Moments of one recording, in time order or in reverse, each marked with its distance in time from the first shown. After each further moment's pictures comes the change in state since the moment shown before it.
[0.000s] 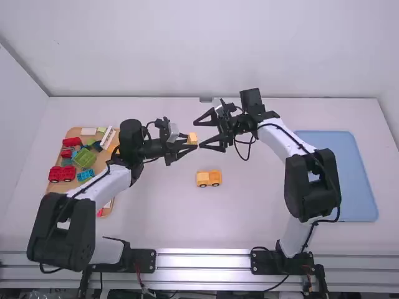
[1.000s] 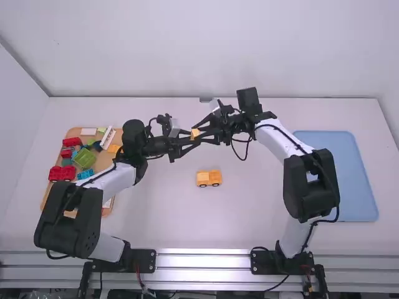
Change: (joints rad) left arm -0.016 0.076 0.000 0.209 -0.004 -0.207; right arm 0.023 0.000 0.000 0.070 -0.004 -0.034
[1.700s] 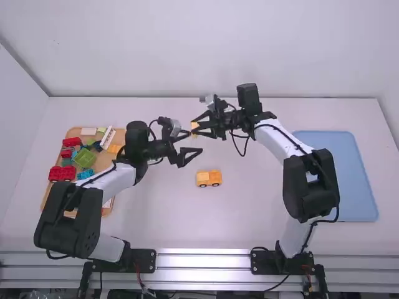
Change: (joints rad) left arm 0.000 0.000 -0.005 -0.245 -0.158 -0.006; right arm -0.007 0.000 0.000 0.136 0.256 0.207
